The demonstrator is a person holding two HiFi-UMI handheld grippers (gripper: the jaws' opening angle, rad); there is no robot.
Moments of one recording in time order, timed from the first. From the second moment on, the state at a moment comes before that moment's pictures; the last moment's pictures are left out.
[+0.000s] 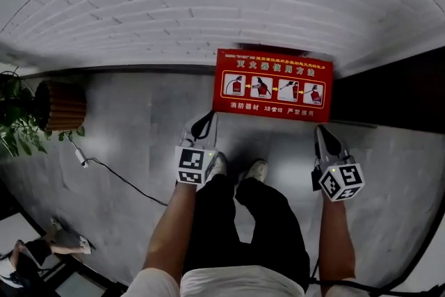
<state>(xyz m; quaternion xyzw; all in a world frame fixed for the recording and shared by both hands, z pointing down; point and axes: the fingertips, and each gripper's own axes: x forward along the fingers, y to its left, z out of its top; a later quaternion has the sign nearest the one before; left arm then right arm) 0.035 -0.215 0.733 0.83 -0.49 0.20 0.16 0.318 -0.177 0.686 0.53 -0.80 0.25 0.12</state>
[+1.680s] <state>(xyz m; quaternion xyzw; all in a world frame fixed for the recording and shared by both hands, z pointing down) 0.030 -0.255 0.662 0.88 -0.45 0.12 0.11 0.279 -0.156 0.726 0.50 -0.81 0.27 0.13</state>
